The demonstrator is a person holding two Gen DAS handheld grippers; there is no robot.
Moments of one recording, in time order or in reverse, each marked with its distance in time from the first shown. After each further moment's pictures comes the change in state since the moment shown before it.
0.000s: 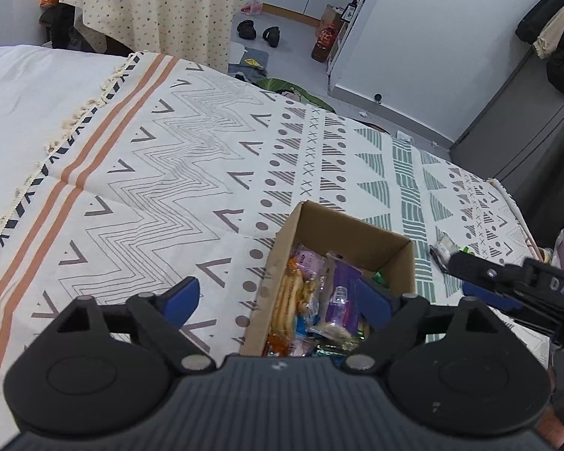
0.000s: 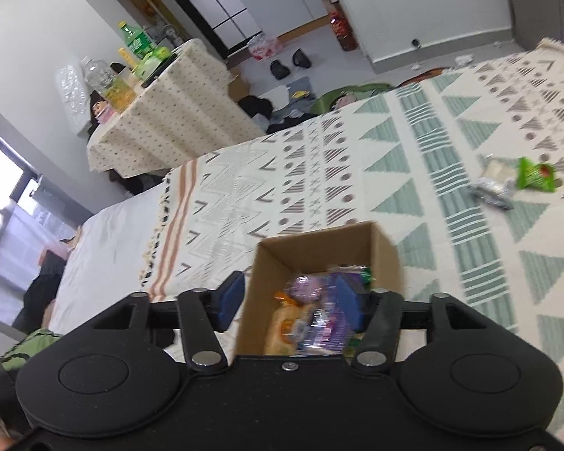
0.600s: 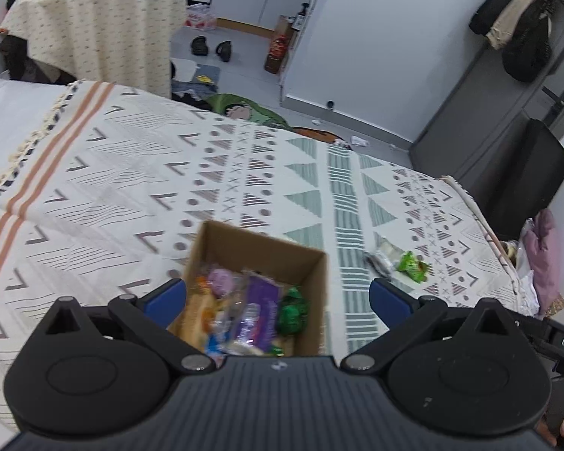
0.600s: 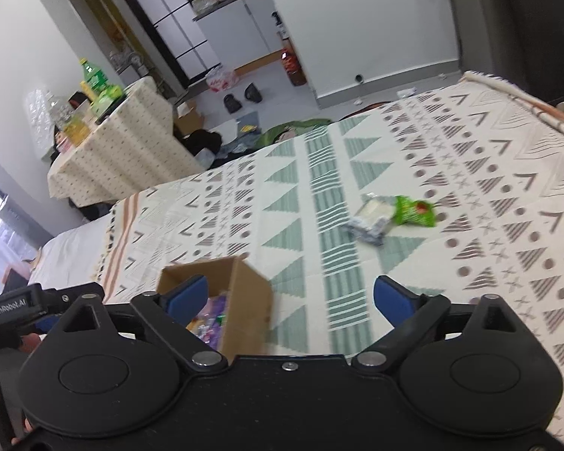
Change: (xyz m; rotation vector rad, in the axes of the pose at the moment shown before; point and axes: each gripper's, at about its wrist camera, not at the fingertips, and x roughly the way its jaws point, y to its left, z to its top) left arm 0.003 -0.086 0.002 0.076 -0.043 -0.099; right arm -0.074 -0.100 0.009 0.003 -0.103 -0.128
